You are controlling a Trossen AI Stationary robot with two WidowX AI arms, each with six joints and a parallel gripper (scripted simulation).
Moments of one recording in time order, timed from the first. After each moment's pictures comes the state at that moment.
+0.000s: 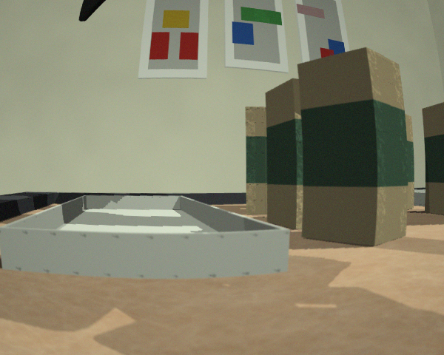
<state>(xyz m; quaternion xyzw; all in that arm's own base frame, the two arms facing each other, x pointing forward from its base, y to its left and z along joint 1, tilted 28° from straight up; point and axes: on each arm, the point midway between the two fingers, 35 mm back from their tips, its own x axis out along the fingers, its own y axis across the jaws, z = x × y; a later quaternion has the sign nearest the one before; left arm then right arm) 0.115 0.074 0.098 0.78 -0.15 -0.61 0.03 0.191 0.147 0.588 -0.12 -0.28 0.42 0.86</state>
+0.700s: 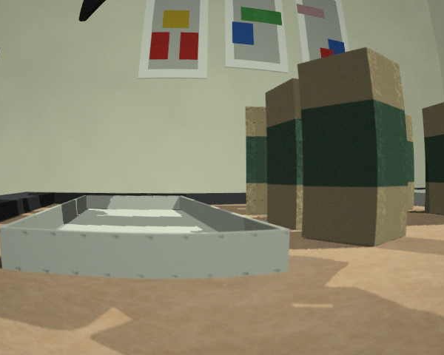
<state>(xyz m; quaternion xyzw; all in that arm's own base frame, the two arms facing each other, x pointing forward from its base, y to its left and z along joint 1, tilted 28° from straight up) 0.115 0.074 0.098 0.78 -0.15 -0.61 0.03 0.235 0.113 0.541 0.09 -0.07 0.35 0.93</state>
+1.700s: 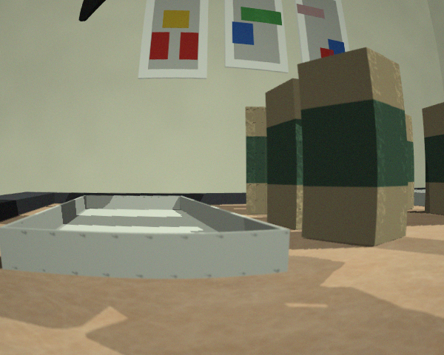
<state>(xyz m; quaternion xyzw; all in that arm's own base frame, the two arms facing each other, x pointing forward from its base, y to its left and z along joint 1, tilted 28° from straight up) 0.115 0.074 0.098 0.78 -0.15 -0.61 0.03 0.261 0.045 0.461 0.39 0.14 0.12 0.90</state>
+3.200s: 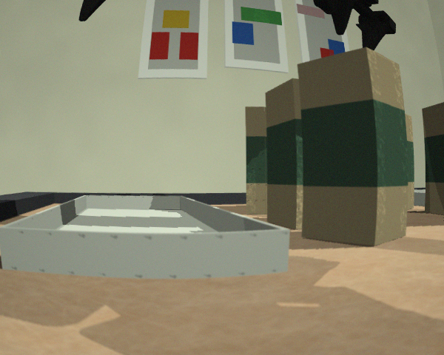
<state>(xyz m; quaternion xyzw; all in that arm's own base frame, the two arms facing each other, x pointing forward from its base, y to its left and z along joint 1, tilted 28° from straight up) 0.115 0.074 0.098 0.78 -0.15 -0.61 0.03 0.352 0.042 0.221 0.43 0.46 -0.08 0.77</state>
